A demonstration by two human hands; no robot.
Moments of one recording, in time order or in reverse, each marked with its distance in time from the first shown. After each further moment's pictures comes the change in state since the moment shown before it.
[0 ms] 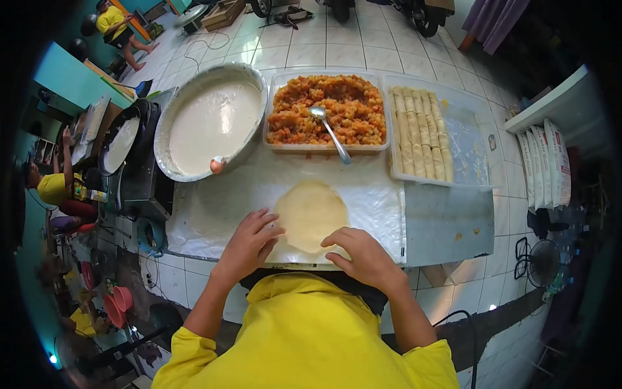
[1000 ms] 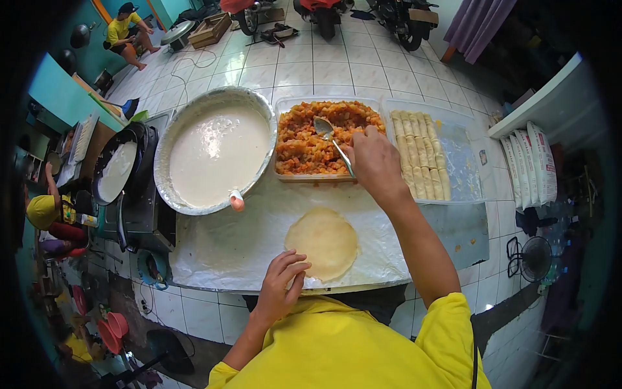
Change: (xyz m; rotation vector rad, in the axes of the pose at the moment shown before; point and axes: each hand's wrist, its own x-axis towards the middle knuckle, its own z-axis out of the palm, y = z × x) left_hand -0.010 0.021 0.038 -0.334 0.279 -0.115; right_hand 0.172 0.010 -0.068 -0.763 0.349 0.279
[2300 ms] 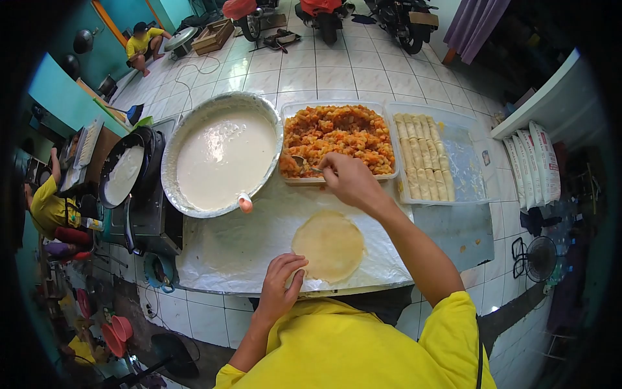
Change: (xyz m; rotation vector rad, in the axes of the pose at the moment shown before) left_hand -0.001 -0.006 -0.009 -0.022 0.043 -0.054; right_hand -0.011 -0.019 0.036 0.552 -0.134 -0.137
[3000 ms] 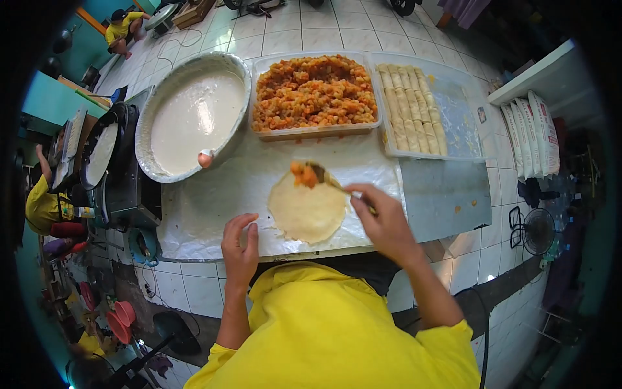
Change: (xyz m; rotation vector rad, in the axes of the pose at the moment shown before) left_hand -0.004 -0.005 -0.011 0.100 0.227 -0.121; right_hand -0.172 -0.018 -0.033 0.316 0.010 0.339
